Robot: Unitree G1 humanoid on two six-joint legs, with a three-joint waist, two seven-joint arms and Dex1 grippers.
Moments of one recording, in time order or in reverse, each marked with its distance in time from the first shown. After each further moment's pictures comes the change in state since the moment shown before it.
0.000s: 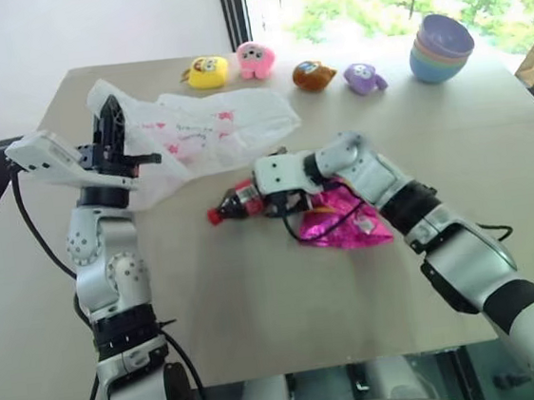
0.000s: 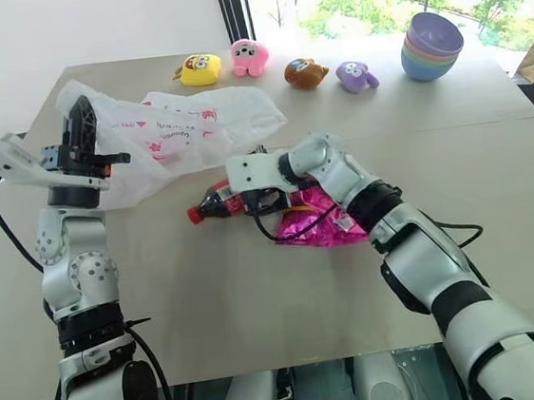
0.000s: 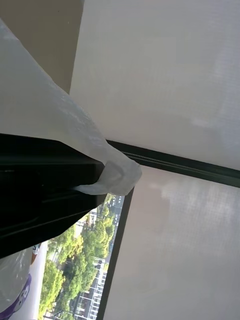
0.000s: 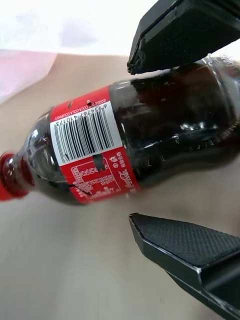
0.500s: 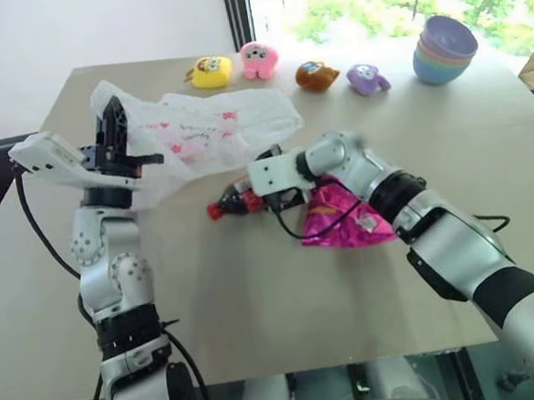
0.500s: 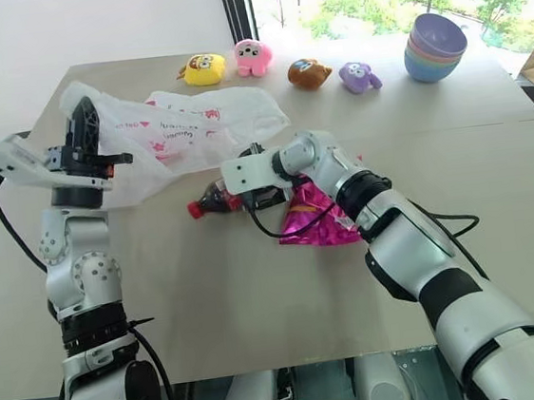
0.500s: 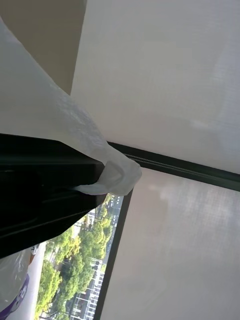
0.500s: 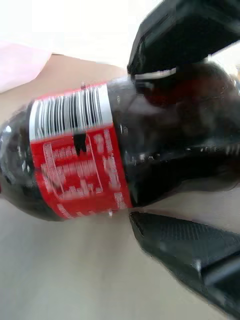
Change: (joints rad) left arm -0.001 -0.022 -0.002 0.000 0.000 -0.001 0.000; right arm -0.090 0.023 0.036 0.201 -0.108 -0.156 -0.073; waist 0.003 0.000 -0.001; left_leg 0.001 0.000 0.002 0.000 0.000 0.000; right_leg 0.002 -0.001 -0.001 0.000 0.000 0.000
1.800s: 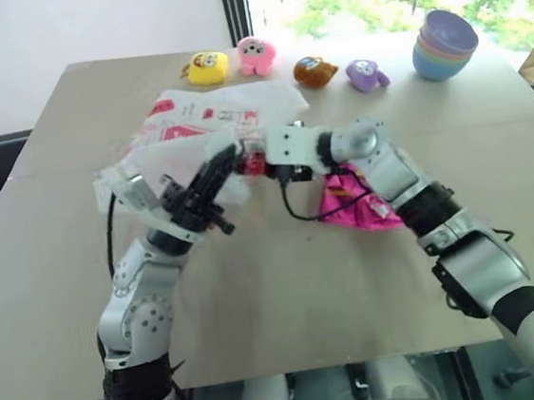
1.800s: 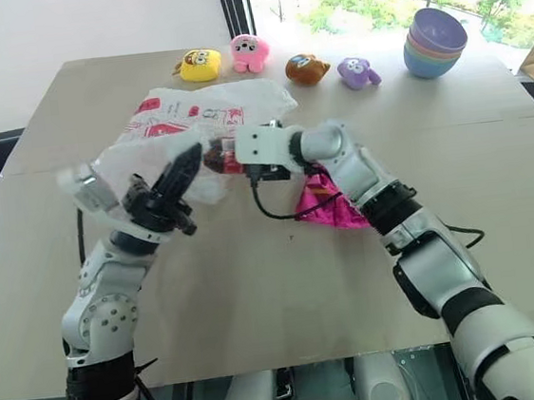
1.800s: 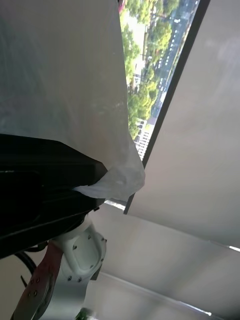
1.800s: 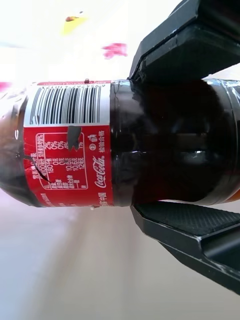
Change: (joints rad) left arm 0.280 0.018 -0.237 -0.375 -0.277 0.301 -0.334; right arm 0.183 -0.077 -0.131 -0.521 0.095 0.351 -0.063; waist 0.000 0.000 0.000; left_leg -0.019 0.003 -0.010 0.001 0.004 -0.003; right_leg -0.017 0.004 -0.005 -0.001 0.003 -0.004
